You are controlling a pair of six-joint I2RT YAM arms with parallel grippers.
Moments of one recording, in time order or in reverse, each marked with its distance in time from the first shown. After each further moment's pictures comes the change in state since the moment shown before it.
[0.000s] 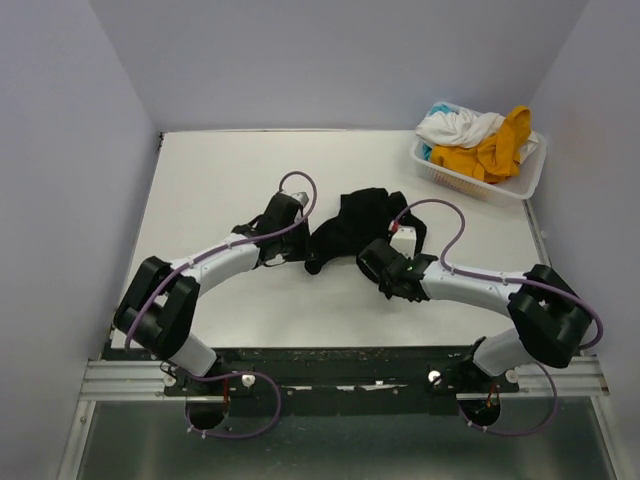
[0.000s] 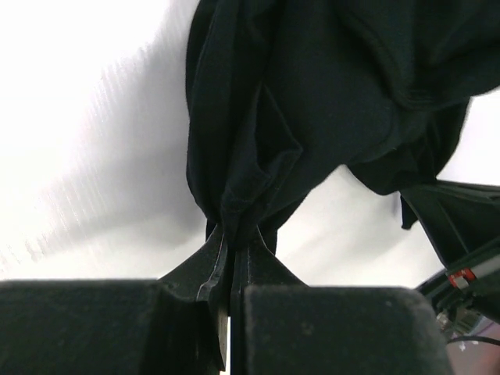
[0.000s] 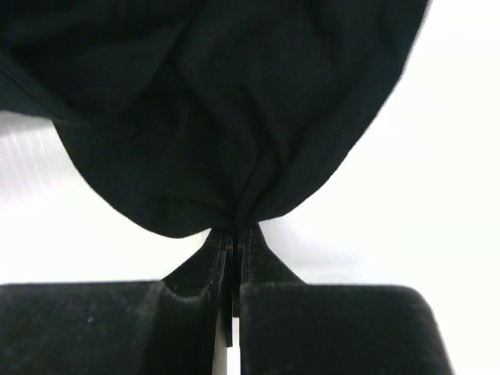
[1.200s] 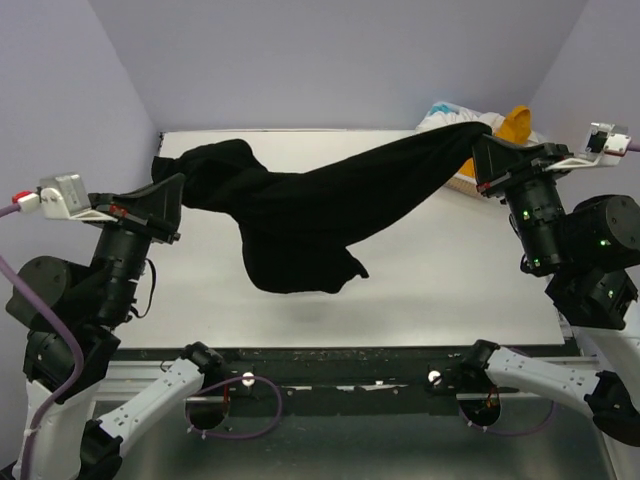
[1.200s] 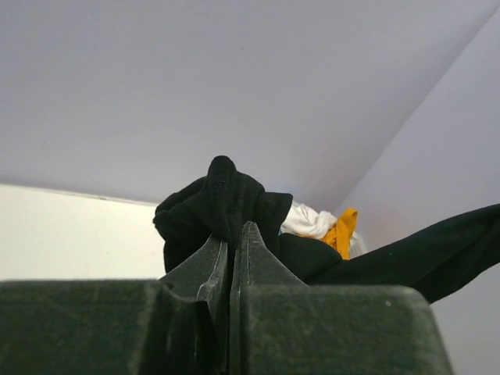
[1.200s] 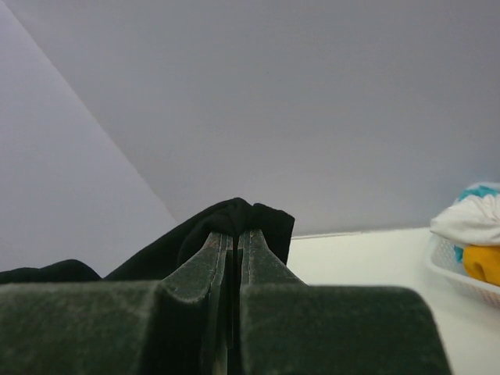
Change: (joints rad) left arm 0.000 -0.927 0.517 -0.322 -0.530 0.184; right arm 0.000 -0.624 0.677 0.224 0.098 -0.613
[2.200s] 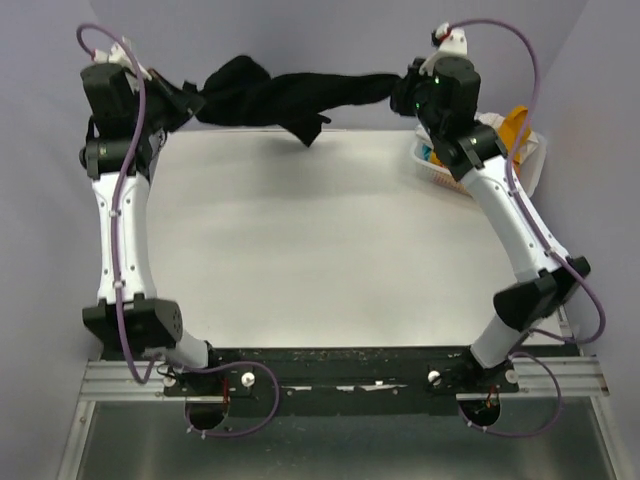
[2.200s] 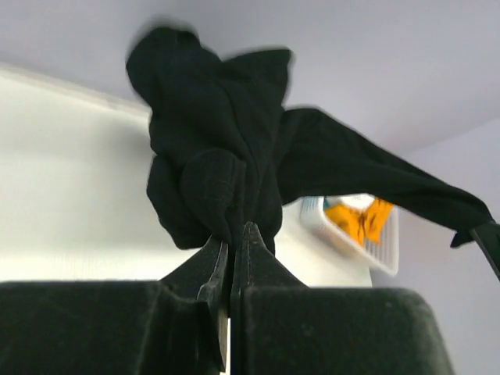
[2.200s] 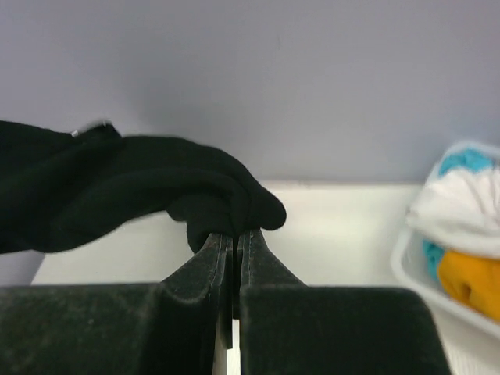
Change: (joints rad) left arm 0.706 1.009 0.660 -0.087 0.787 -0.208; right arm -0.392 0.925 0.695 -0.188 -0.347 0.022
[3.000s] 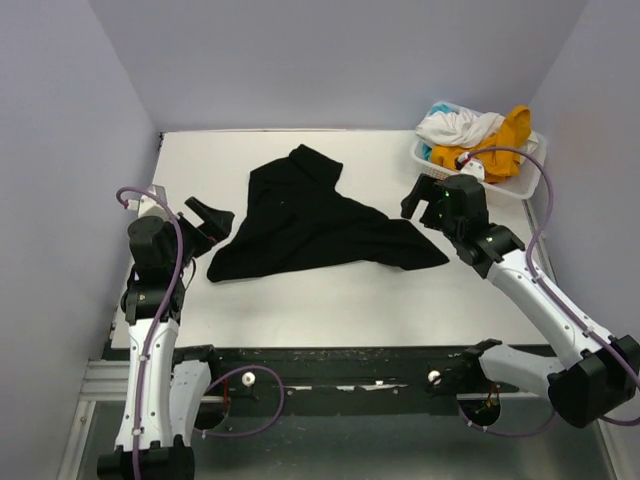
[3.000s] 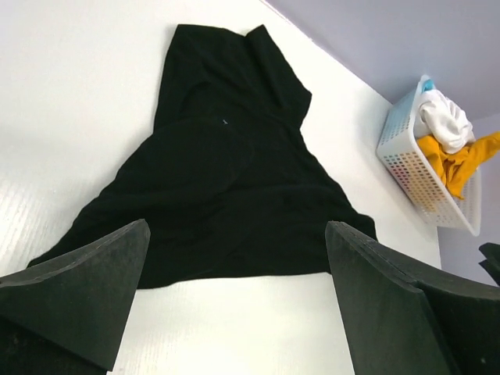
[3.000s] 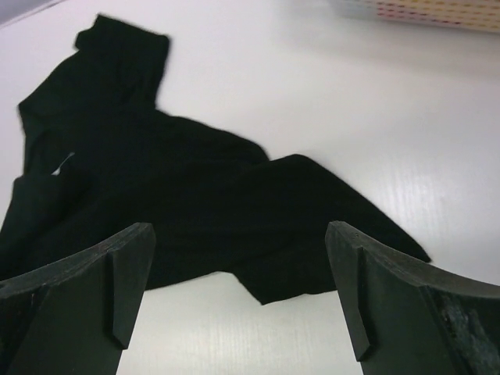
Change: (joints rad) left arm -0.045 -0.966 -1.332 0.211 -0.210 -0.016; right arm -0.024 -0.653 -1.133 -0.012 0.100 0.279
